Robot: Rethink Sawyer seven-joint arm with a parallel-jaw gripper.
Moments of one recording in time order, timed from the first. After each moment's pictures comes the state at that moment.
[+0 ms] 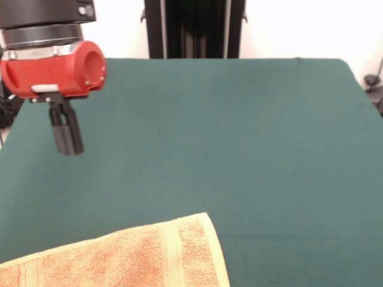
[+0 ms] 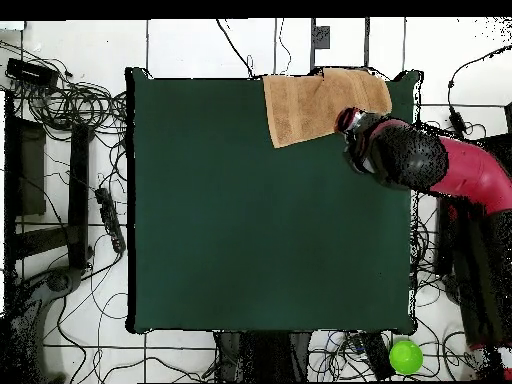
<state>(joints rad) -0.77 -0.58 0.60 1.39 -0.38 0.56 1.94</state>
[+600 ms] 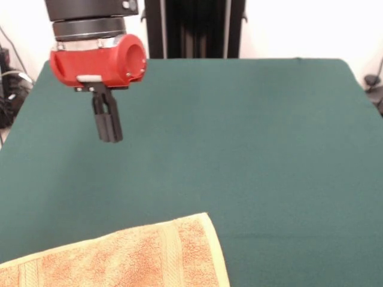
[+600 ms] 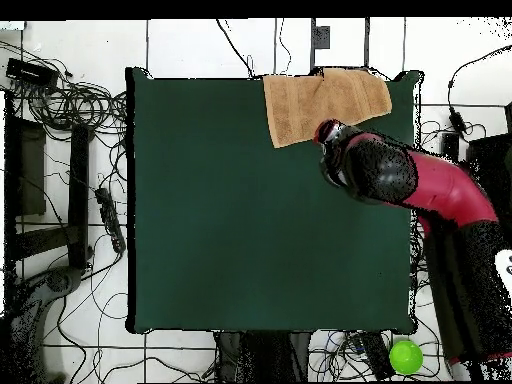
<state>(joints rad) -0.68 -0.63 0.48 1.50 -0.27 0.46 2.01</state>
